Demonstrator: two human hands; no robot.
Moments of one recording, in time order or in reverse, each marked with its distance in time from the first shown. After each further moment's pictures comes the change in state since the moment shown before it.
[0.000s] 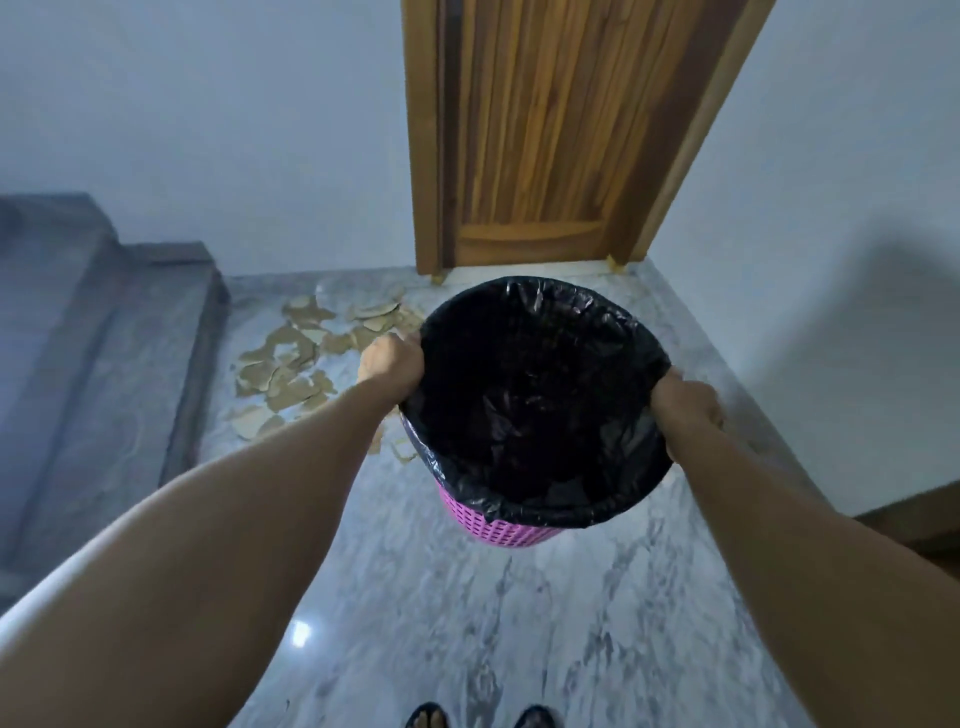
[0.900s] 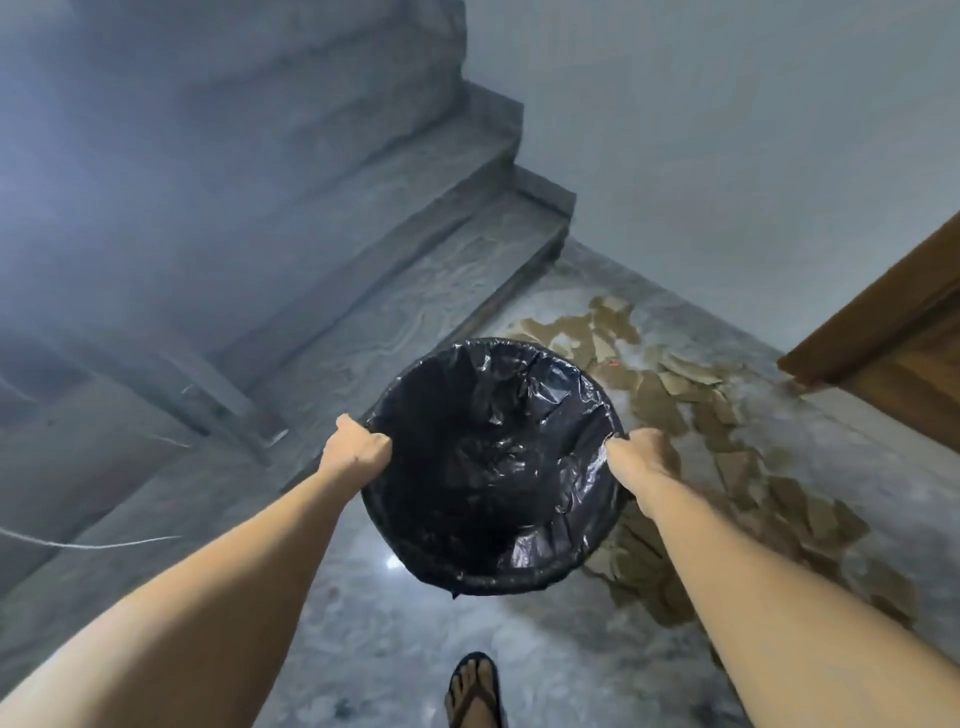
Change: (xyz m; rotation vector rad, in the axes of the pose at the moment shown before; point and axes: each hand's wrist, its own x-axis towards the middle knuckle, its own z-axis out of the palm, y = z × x) left_hand 0.189 -0.332 -0.091 -0.246 0.383 -0.981; right_hand -0.031 -0.205 0.536 -0.570 -0.730 -0.681
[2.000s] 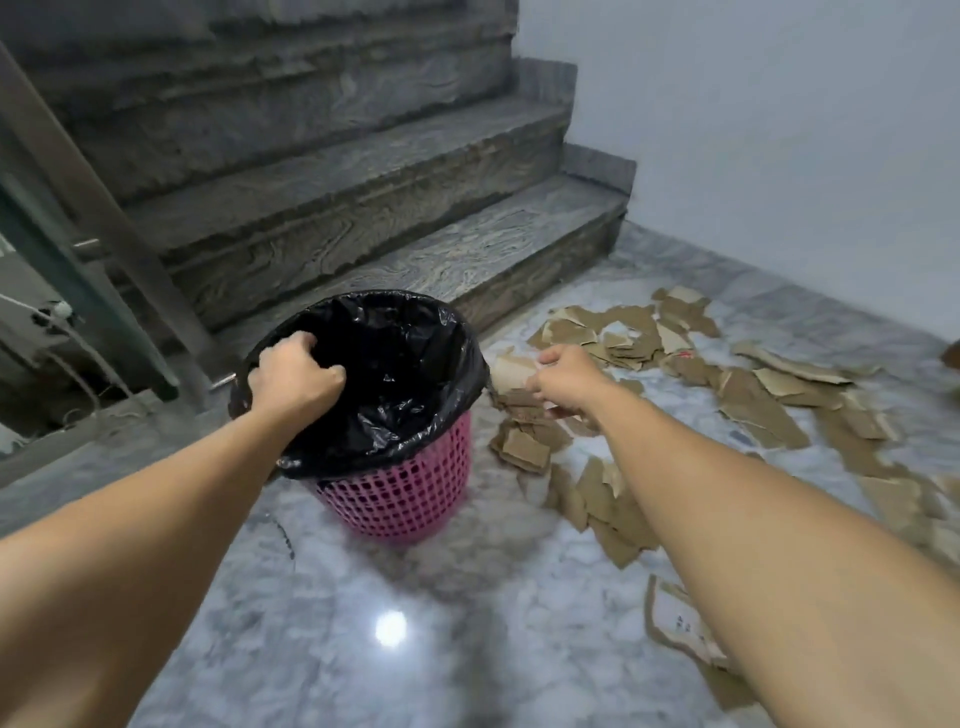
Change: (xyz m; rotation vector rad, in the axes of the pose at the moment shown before) left_hand 0.192 -0.117 0.178 0.052 0.579 0.312; right_hand 0.188 0.053 0.253 0.116 -0.381 -0.531
